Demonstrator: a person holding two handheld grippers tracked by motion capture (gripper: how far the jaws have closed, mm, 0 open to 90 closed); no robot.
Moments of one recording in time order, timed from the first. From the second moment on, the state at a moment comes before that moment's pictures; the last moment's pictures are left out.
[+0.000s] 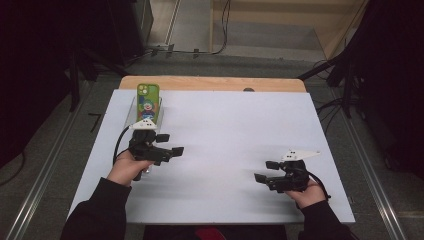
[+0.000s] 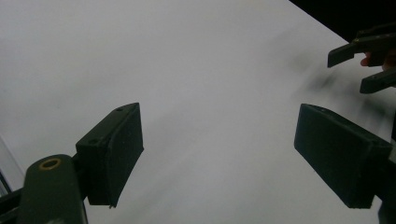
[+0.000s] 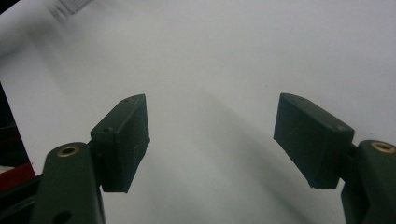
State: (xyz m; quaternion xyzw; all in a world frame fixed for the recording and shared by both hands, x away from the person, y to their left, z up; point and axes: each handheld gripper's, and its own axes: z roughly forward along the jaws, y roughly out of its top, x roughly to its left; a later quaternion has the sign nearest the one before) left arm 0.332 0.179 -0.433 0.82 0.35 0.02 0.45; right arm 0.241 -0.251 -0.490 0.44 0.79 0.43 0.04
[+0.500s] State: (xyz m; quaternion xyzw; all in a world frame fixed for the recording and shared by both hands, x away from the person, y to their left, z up) left arm 0.307 0.186 -0.447 0.82 0.33 0.02 0.47; right arm 0.242 -0.251 -0.491 0.44 0.79 0.43 0.04
